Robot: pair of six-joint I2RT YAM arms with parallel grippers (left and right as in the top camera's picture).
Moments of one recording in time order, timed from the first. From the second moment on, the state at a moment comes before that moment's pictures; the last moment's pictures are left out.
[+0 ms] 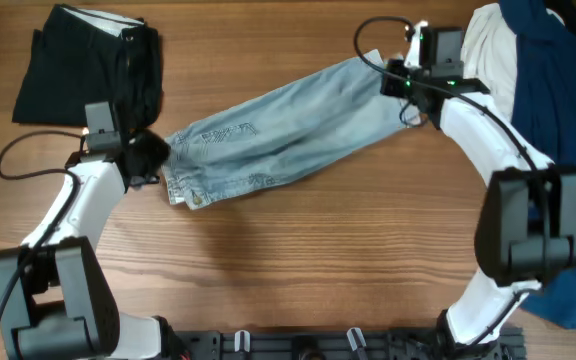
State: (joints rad) left arm 0.14 1.62 0.91 -0.37 0.13 -0.76; right arm 0.10 1.95 1.35 -0.20 -0.13 0.27
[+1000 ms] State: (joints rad) left arm 0.09 1.57 0.92 -0.62 0.16 -0.54; right arm 0.10 2.03 1.35 -0.74 -0.07 0.37
